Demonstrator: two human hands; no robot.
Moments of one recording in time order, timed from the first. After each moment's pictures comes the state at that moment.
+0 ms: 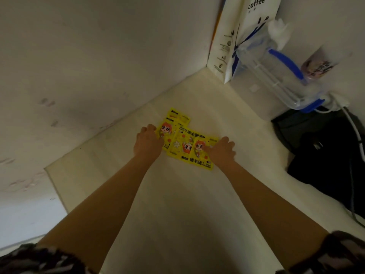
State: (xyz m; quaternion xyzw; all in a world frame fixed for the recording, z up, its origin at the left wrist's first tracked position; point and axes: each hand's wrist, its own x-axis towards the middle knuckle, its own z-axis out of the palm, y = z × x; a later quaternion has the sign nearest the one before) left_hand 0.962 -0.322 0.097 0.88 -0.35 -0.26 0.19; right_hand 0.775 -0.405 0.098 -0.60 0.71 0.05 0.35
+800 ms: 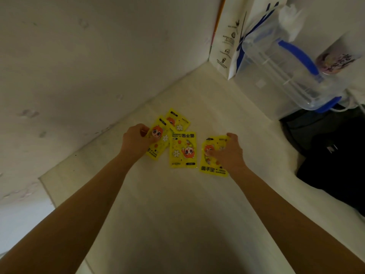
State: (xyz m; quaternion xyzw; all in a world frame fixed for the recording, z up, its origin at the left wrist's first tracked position) left_hand 1.003 -0.331 0.098 0.86 -0.31 -0.32 0.27; right_hand 0.764 -0.419 0.100 -0.54 0.68 -0.08 0.50
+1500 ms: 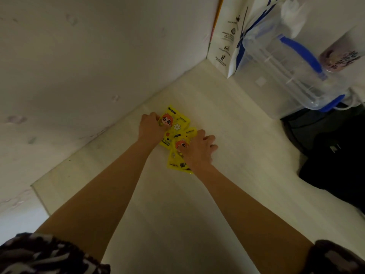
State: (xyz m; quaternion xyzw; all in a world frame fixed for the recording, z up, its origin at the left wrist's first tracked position) left_hand 0.993 -0.394 0.075 0.87 -0.33 -0.31 0.21; right_hand 0.852 -0.397 0.093 -0.62 0.70 0.02 0.36
